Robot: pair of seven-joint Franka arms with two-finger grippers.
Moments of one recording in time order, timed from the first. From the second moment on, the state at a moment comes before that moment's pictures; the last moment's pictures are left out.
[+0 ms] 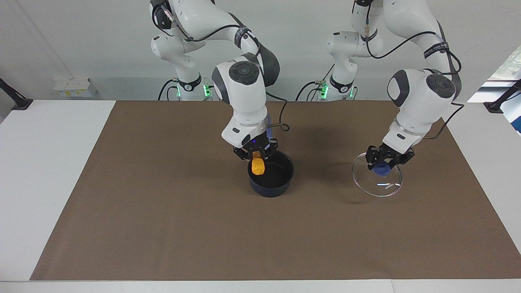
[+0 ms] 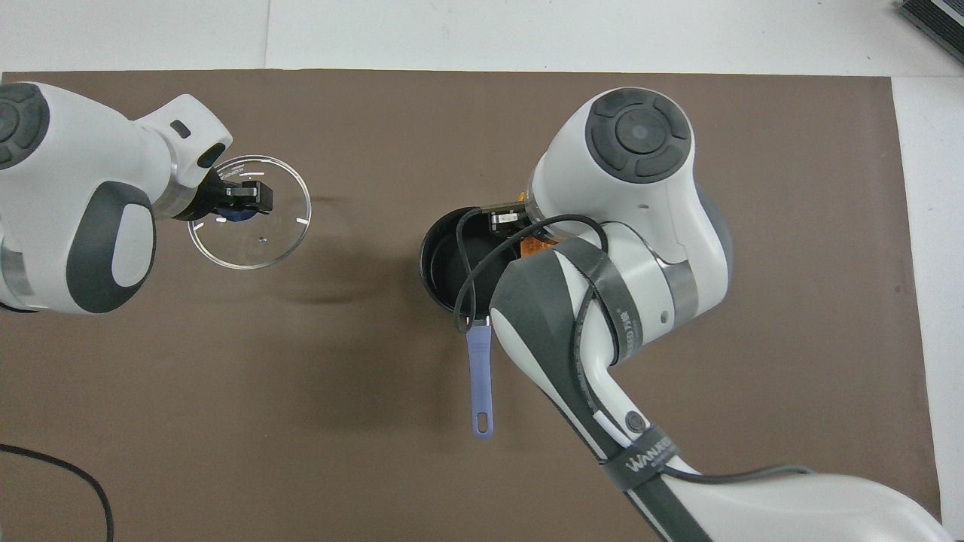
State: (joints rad) left arm -0.12 0.14 0.03 -1.89 -0.08 2.11 0.03; right arm 0.55 0.49 -0.06 -1.36 0.07 1.95 0.40
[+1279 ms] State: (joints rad) left arm 0.09 0.00 0.03 -2.34 -0.23 2.40 0.45; right arm 0.61 0.58 -0.06 -1.42 0.08 2.08 0.41
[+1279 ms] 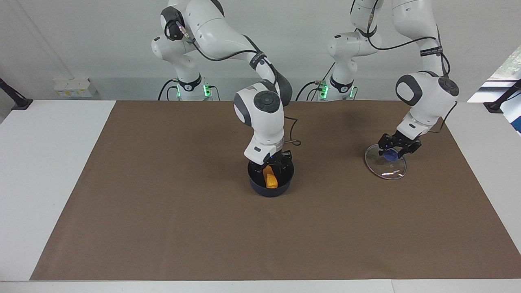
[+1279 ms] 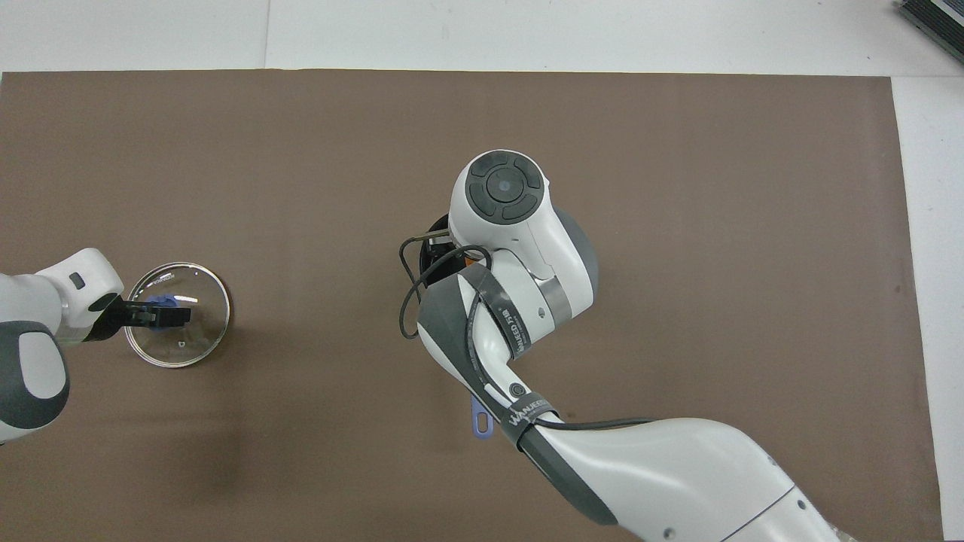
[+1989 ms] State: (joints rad) left arm -0.01 0.01 0.01 -2.12 -0.11 2.18 0.17; right arm 0.52 0.42 -0.09 -1.41 0.06 2.00 0.37
